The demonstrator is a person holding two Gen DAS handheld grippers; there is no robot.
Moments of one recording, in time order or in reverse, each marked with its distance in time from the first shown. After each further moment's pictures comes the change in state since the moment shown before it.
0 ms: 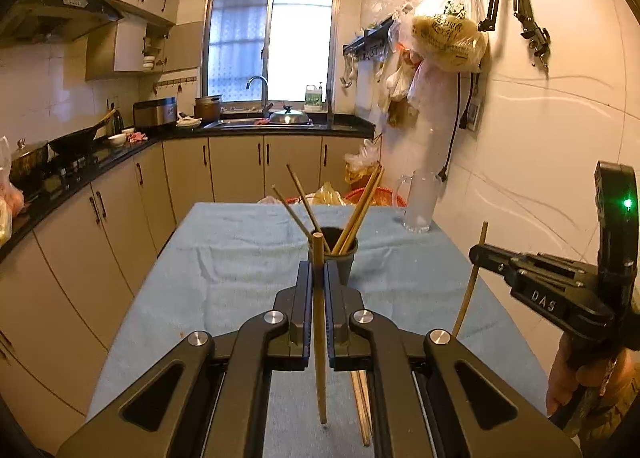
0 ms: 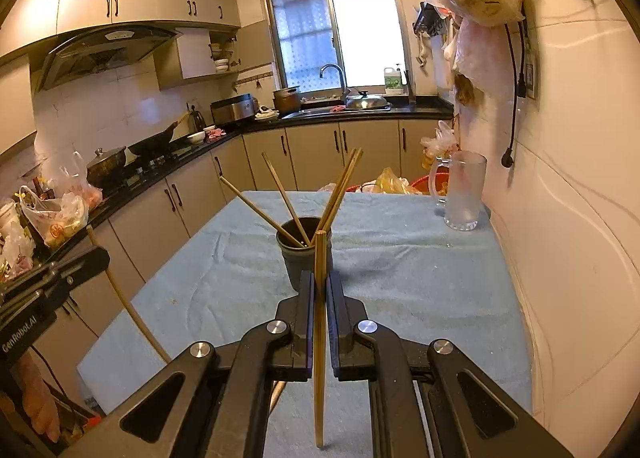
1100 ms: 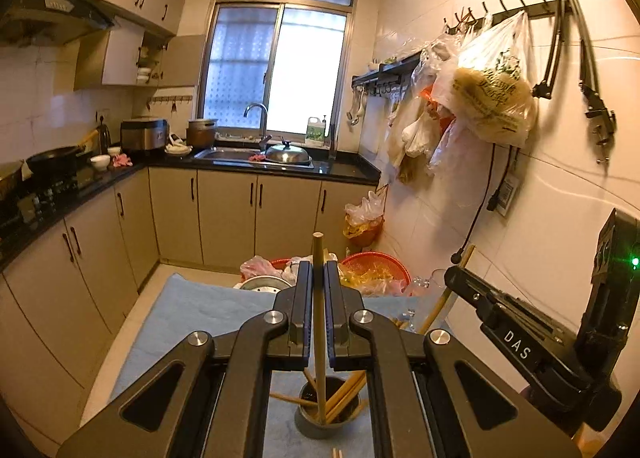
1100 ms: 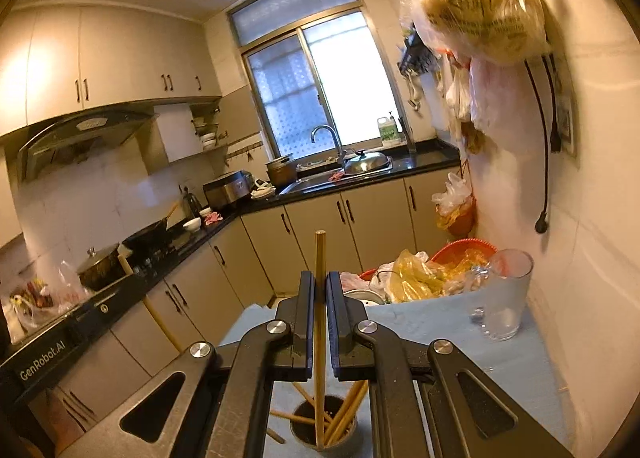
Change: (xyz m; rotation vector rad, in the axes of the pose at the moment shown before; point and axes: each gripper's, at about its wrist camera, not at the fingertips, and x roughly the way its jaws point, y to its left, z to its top) left arm 0.139 0.013 0.173 -0.086 -0.077 -0.029; right arm 0.105 -0.018 0.169 0.162 -0.206 0.040
